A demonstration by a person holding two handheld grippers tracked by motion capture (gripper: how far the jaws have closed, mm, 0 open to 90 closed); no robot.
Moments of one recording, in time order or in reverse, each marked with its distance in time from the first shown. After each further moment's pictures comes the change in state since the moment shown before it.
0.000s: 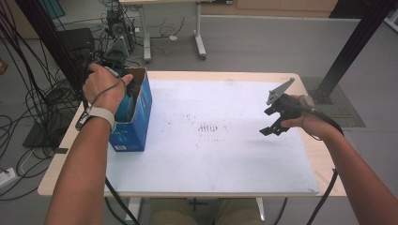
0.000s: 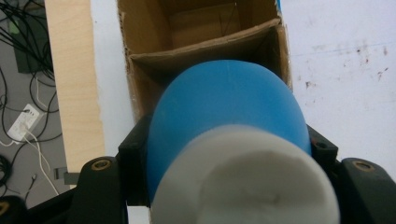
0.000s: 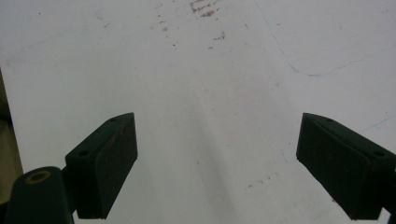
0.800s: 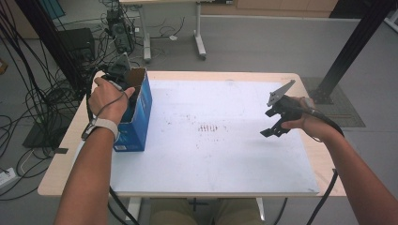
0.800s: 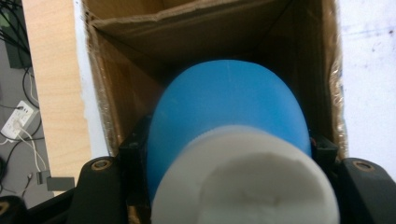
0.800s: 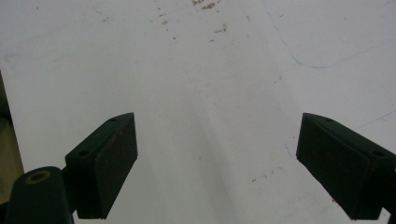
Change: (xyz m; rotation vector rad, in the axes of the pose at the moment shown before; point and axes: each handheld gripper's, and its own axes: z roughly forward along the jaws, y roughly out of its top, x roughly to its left) left arm 0.000 -0.011 0.039 0.024 0.002 0.013; right arm 0.001 -0.005 0.002 0.010 0.003 0.013
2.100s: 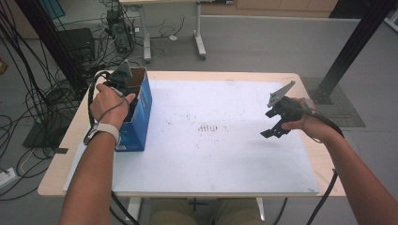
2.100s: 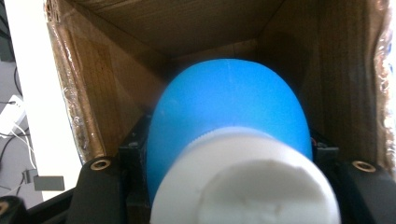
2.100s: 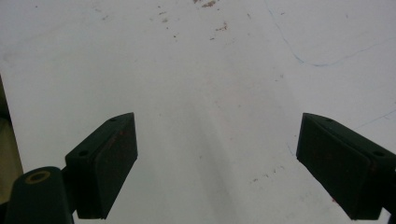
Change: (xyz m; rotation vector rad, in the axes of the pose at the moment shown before) left arm 0.001 -0.005 0.016 0.027 -0.011 -0.002; right arm 0.000 -0.002 0.002 -0.001 -0.001 0.001
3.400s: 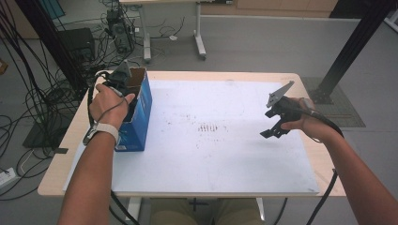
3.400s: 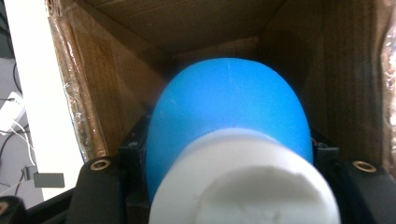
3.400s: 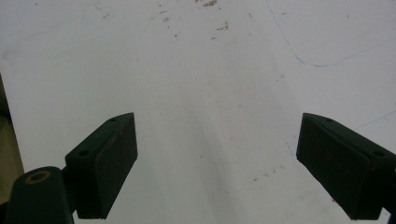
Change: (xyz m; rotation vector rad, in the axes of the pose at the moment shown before) left arm 0.001 0.000 0.000 0.008 0.000 -0.006; right arm 0.002 0.002 0.000 0.010 -0.003 -0.007
